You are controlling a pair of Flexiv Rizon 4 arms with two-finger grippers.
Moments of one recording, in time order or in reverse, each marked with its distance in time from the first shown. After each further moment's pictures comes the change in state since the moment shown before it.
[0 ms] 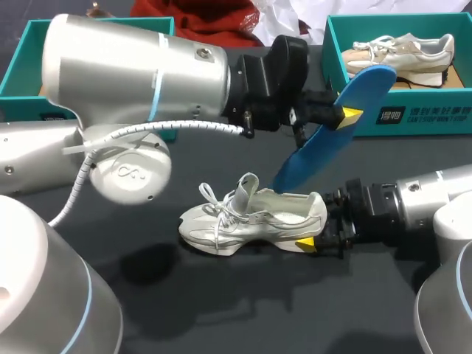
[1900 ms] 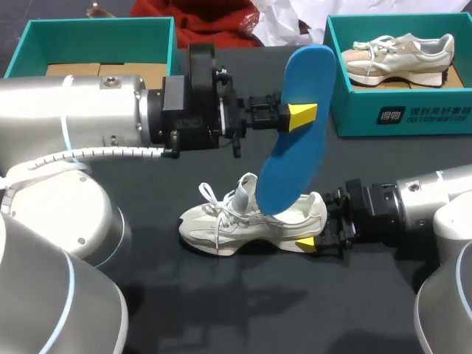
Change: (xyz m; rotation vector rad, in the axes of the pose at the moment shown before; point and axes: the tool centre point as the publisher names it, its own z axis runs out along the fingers) left arm 0.046 -0.029 -0.088 0.302 0.050 -0.173; right arm 0.000 0.000 0.000 0.000 0.000 0.000
